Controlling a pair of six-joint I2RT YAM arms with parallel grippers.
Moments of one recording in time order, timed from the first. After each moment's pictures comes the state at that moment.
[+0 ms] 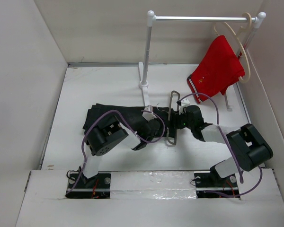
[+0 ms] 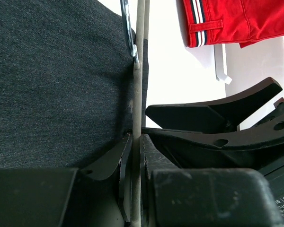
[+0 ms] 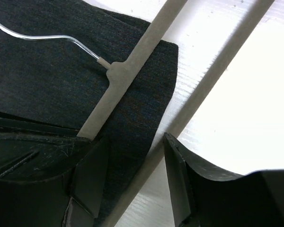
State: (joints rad) left arm -1.01 1.97 0.78 0.86 -0.40 -1.14; right arm 0.45 1.48 0.51 0.39 -0.11 0.14
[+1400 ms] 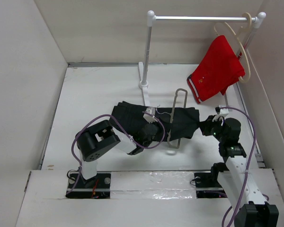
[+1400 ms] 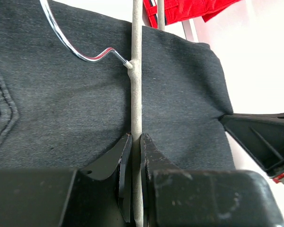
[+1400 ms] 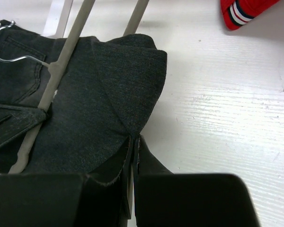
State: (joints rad) left arm -1.06 1.84 0.67 0.93 -0.38 -0.98; right arm -0.03 0.62 0.29 -0.04 -0.36 0.17
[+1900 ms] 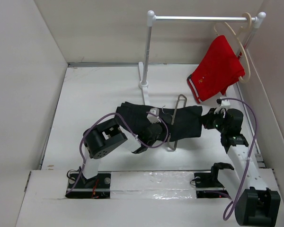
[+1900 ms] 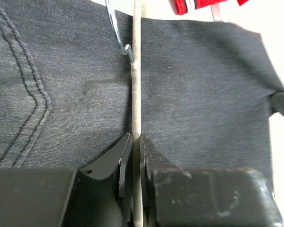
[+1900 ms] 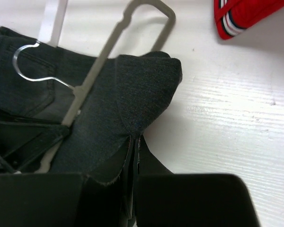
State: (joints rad) left arm -1.07 1.93 0.75 0.86 -0.38 -0.96; right arm -0.08 0.82 0.41 -0.03 -0.43 0.15
